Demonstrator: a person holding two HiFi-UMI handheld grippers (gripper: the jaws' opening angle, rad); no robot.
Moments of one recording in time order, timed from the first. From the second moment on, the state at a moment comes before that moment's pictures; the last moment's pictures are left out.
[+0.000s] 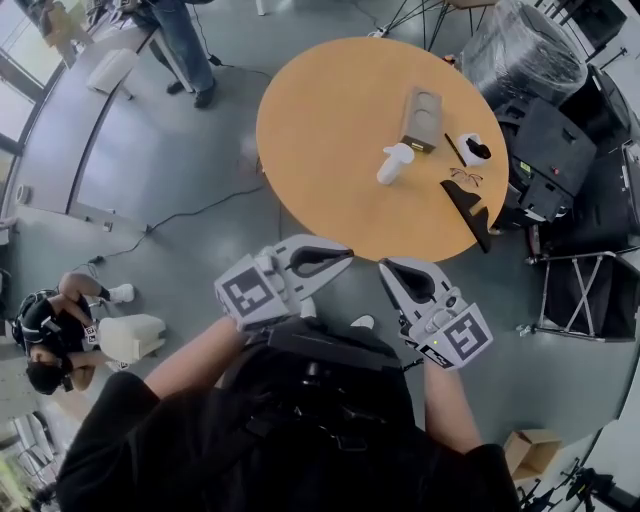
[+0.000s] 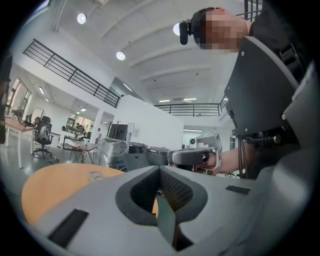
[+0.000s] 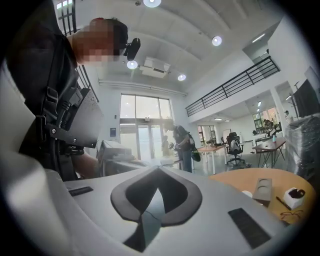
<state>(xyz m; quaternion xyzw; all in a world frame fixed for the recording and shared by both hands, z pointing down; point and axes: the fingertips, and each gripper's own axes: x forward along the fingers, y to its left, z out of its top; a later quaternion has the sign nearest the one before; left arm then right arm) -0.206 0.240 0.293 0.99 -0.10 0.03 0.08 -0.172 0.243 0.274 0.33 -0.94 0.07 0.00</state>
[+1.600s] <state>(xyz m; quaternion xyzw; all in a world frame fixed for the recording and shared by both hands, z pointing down) 0.031 0.116 0.348 0.97 -0.22 0.09 0.09 0.062 0.107 0.339 0.23 -0.97 0.07 0.02</state>
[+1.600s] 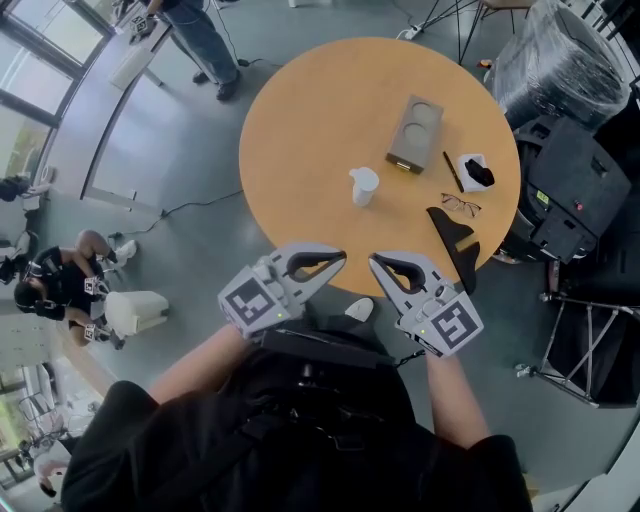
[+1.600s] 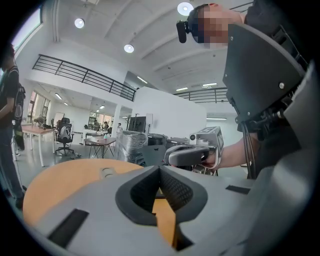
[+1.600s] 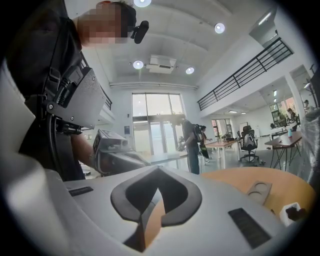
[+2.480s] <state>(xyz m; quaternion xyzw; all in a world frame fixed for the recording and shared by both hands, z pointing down) -0.059 -0.040 0.395 0.99 -0.12 0.09 0.09 -0.021 -0.035 0.382 0.35 -0.93 0.11 0.05</state>
